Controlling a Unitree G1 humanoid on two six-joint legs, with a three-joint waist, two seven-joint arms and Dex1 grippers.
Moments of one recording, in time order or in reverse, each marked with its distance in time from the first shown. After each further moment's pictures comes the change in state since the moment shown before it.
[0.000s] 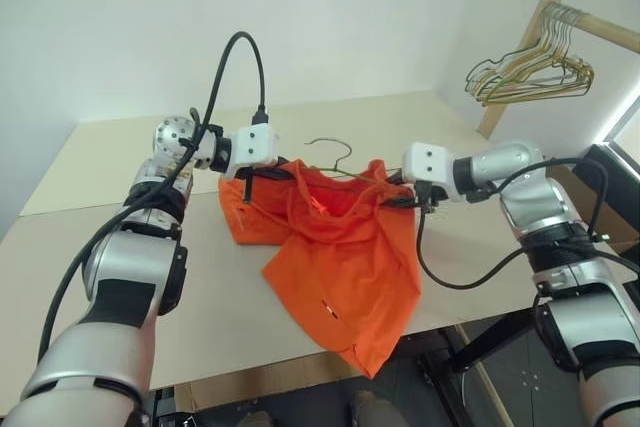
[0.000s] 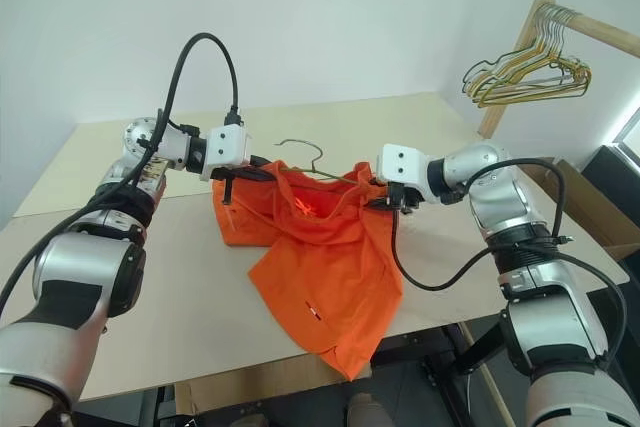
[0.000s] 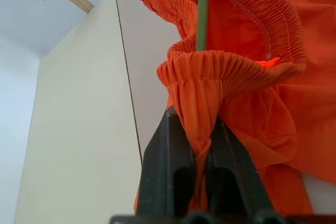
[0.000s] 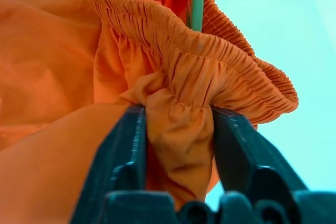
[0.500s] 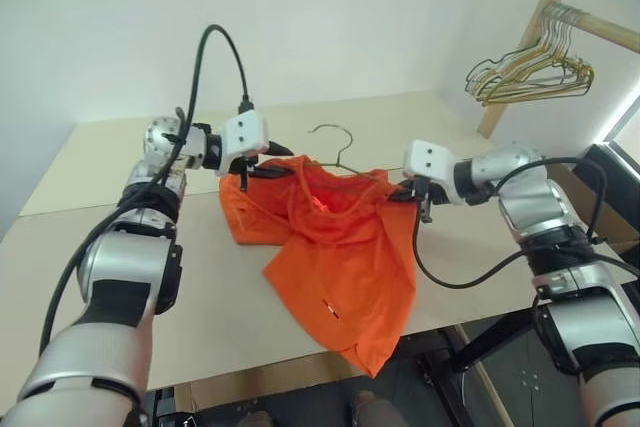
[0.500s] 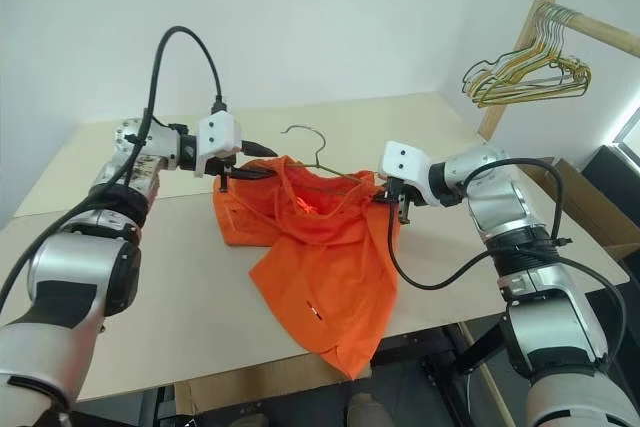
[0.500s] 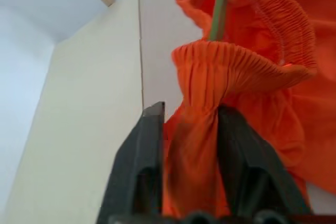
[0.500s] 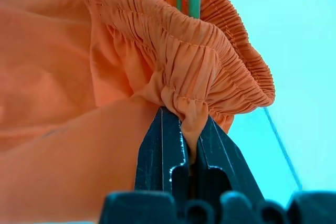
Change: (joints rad) left arm 0.006 0.046 0.039 0.031 -0.014 0.101 0.114; right arm 0.043 -0.021 -0.016 -0.080 0.020 0.214 -0.035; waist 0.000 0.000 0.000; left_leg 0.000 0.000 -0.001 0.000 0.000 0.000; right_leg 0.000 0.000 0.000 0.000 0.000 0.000
